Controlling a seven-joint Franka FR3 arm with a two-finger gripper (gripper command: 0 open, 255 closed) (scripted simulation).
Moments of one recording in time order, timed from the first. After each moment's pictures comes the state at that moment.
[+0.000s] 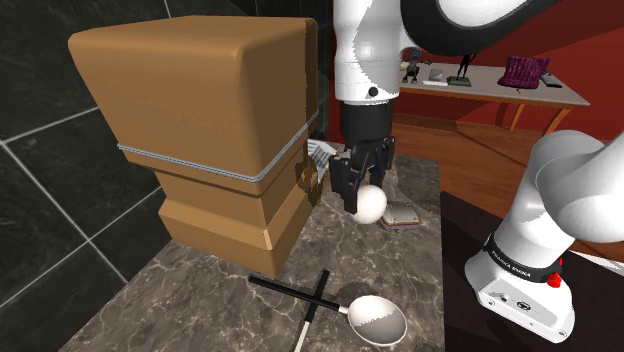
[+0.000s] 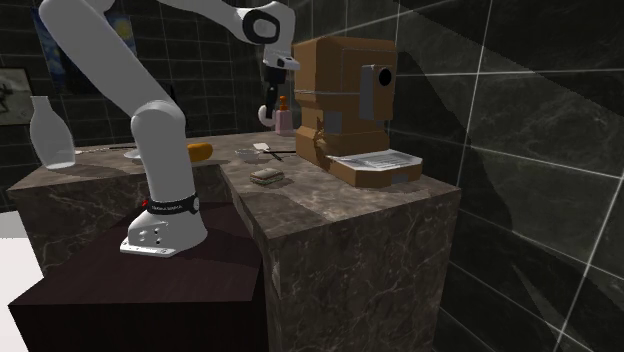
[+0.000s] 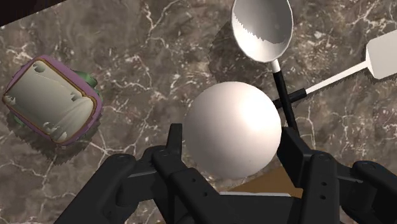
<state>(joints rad) 0.36 -0.53 0.35 -2.42 0.39 1.81 0.52</state>
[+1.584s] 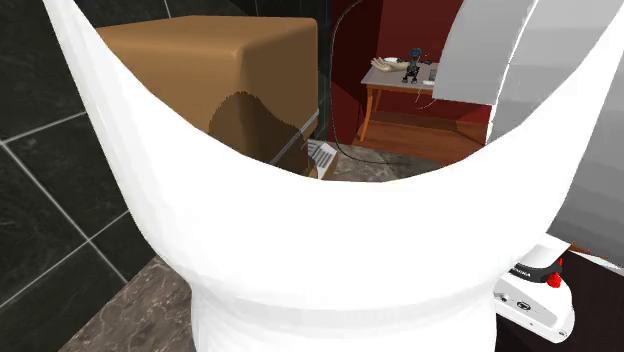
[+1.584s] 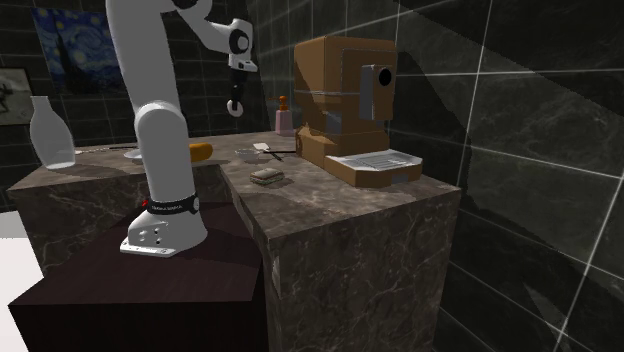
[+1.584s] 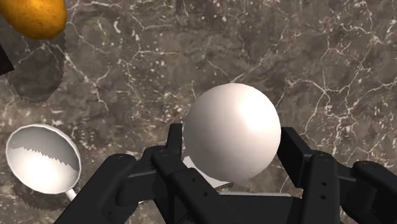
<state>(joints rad) 0.48 -0.05 0.90 -1.99 0.28 2.01 1.23</state>
